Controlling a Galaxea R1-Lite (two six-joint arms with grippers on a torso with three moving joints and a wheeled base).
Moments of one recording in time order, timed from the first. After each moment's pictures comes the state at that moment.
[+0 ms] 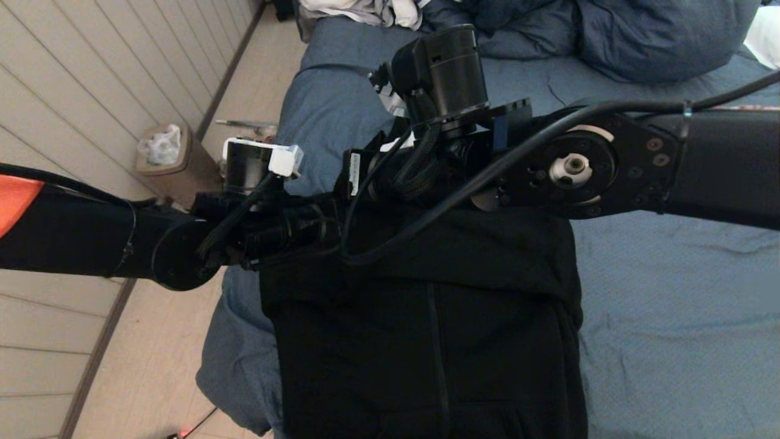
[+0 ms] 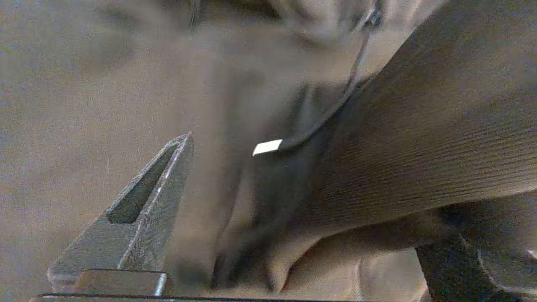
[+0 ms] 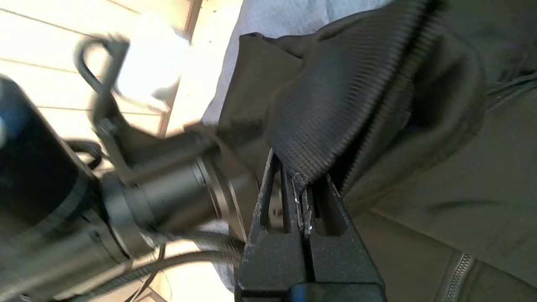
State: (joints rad) left arm -0.55 1.89 -1.22 -0.35 -0.03 -0.41; right arm 0.84 1.99 -1.92 0.22 -0.21 0.37
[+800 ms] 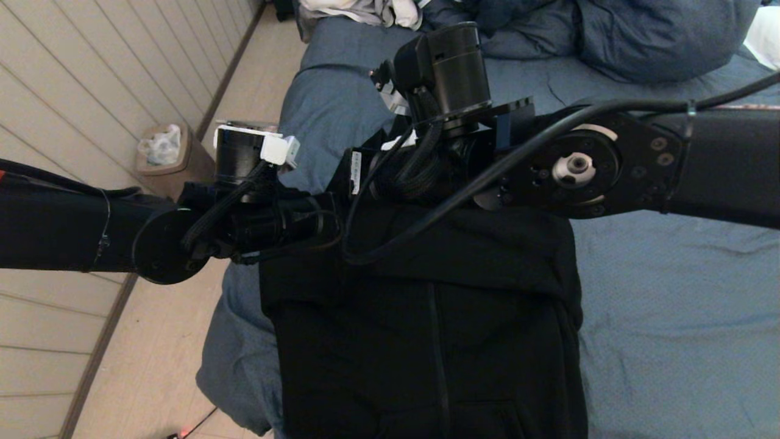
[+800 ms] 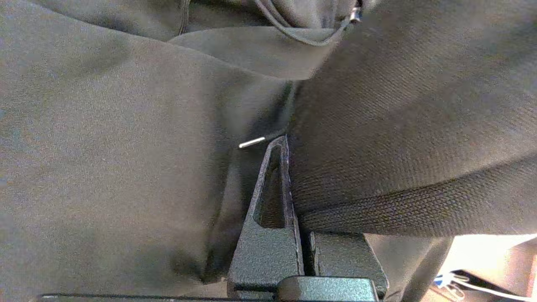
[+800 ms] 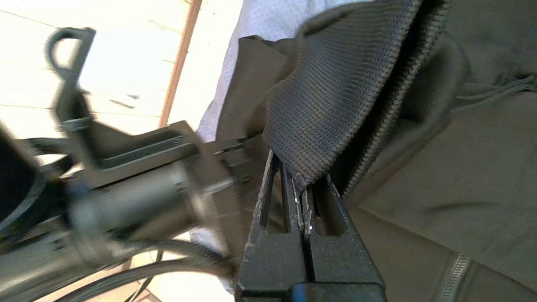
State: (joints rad) left arm -0.56 1.85 -1.23 -0.30 -0.04 -0.41; right arm 0.83 1.99 -1.92 0.21 -0.21 0.36
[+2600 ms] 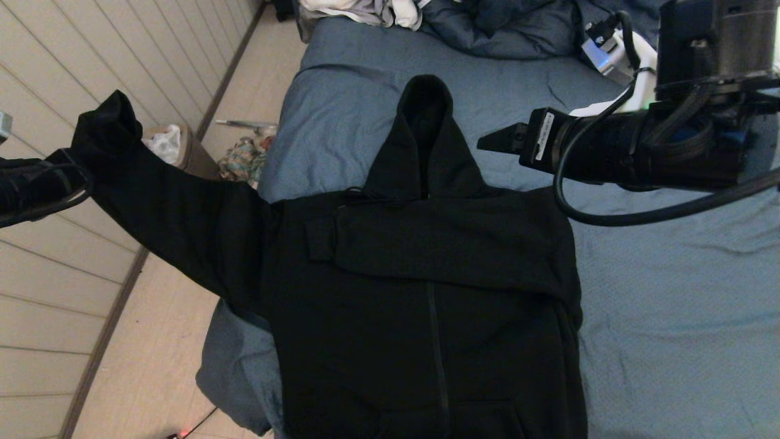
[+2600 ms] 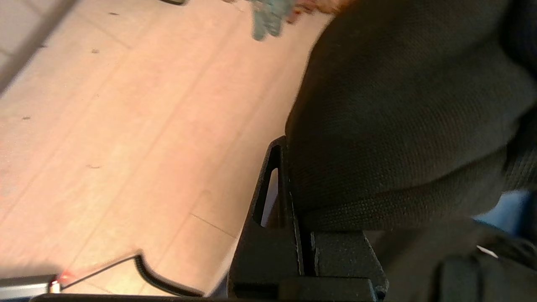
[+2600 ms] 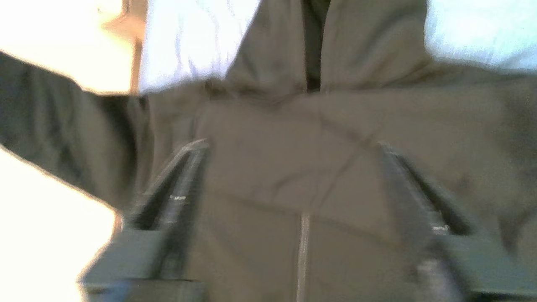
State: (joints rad) left arm 0.32 1.73 -1.20 -0.31 -0.26 -0.42; right arm 0.51 1.57 -1.42 0.05 -0.12 0.35
